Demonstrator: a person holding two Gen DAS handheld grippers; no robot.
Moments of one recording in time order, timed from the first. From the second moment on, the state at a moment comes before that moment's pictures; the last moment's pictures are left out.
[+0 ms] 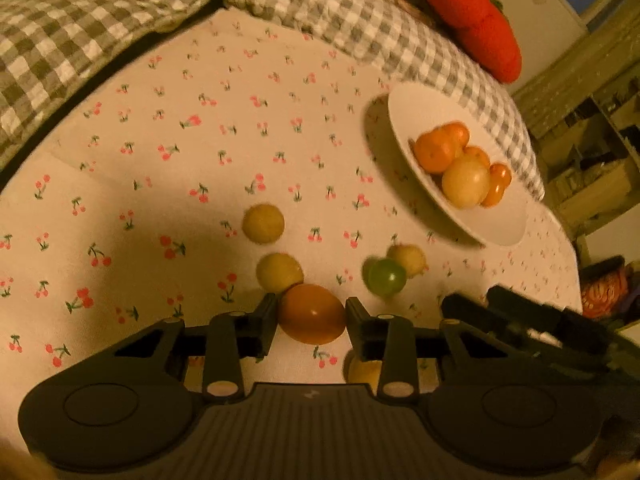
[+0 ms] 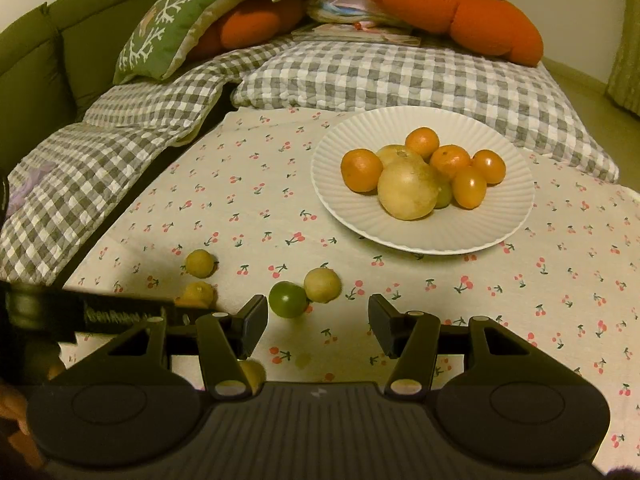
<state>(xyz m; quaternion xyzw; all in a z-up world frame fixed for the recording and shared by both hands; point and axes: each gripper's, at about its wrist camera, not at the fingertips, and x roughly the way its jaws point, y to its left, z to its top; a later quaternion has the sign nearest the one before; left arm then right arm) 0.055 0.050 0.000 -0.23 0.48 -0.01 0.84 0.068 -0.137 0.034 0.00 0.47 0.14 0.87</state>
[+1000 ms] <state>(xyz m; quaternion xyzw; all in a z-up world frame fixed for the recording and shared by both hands) 0.054 0.056 0.024 -0.25 0.45 -0.03 0.86 0.044 -0.075 0.005 -0.06 0.51 0.23 0.82</state>
